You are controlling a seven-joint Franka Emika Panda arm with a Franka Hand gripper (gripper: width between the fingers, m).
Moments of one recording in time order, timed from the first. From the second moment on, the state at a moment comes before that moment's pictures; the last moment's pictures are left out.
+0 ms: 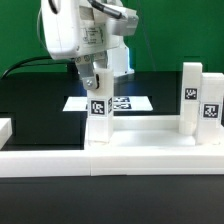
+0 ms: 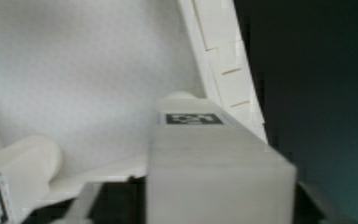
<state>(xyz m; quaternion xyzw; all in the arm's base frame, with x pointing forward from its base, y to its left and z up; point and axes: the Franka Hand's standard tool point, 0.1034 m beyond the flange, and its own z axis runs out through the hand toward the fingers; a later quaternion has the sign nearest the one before) 0.630 -0.061 0.115 -0.63 0.78 0.01 0.08</state>
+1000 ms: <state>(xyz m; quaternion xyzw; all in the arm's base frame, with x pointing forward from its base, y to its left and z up) 0.637 -0.055 0.113 -0.94 0.33 -0.05 0.00</state>
